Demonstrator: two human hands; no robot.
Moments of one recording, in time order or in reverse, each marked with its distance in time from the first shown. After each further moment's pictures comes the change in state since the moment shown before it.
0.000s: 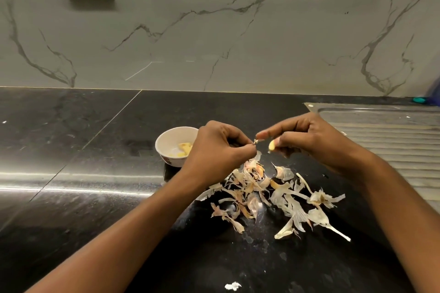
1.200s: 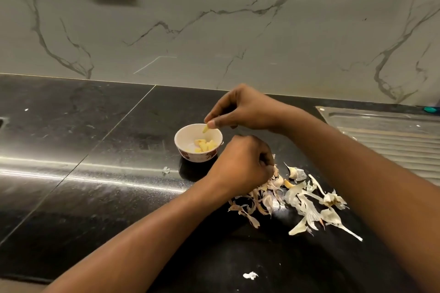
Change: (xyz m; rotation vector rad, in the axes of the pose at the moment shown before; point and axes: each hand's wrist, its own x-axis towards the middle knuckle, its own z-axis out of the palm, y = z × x) left_hand -0.008 0.001 0.011 0.313 -0.140 0.069; right_hand 0.109 -0.066 0.078 -0.319 -0.230 -0.091
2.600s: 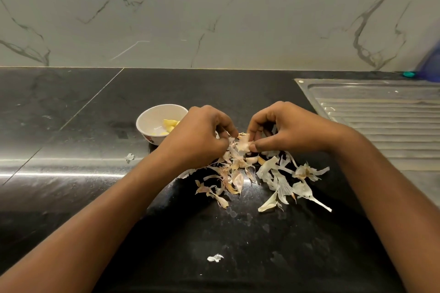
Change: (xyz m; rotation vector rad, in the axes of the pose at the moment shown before) left_hand 0.006 -0.006 -0.014 0.128 -0.061 -0.052; right_hand -0.122 0.080 -0.021 -0.157 -0.019 0.119
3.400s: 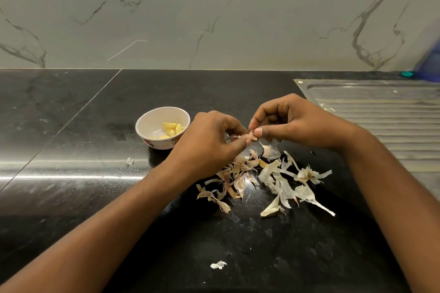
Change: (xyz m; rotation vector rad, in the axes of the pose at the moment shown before) left_hand 0.000 0.004 0.013 -0.104 0.063 0.090; right_hand -0.003 0.006 -0.012 0.214 0.067 -0.101
